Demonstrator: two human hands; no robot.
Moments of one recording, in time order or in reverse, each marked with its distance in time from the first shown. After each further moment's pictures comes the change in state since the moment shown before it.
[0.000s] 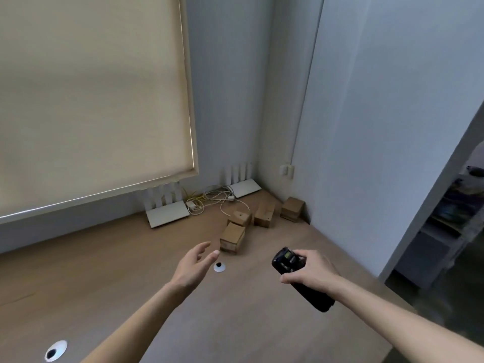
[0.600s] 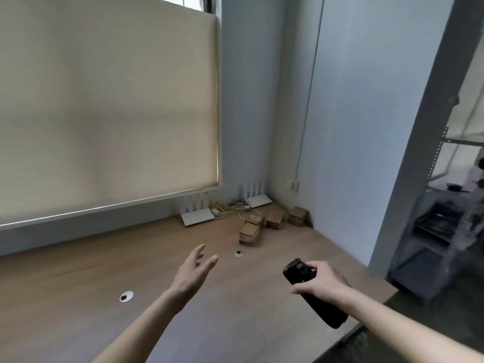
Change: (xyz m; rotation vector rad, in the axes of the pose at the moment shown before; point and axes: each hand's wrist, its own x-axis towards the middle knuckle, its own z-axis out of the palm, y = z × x) left_hand -0.316 -0.017 -0.058 -0.068 0.133 0.075; right_hand -0.298 0.019 0.020 0.021 0.065 -0.015
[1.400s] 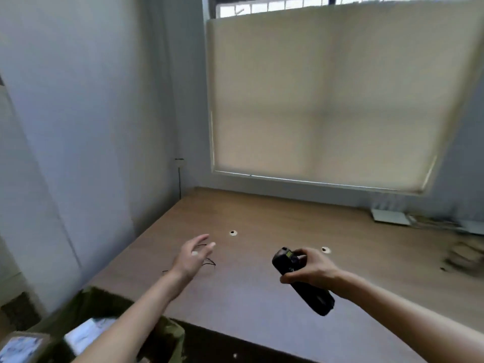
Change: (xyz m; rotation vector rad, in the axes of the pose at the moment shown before) left_hand -0.511 -0.137 -0.404 0.048 0.782 -0.236; right_hand -0.394 -0.307 0.275 -0.064 -0.710 -0.730
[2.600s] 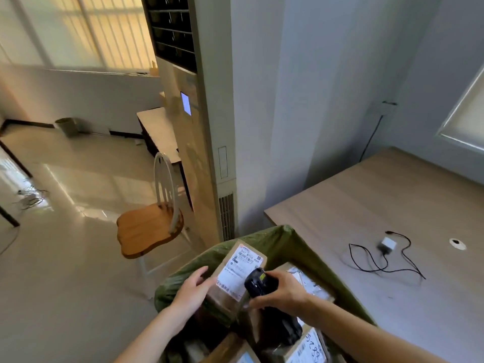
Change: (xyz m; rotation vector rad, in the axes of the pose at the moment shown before) left_hand -0.106 -0.386 -0.343 -0.281 0.481 -0.801; right_hand 0.114 -0.279 0.543 -0.040 -0.892 -0.251
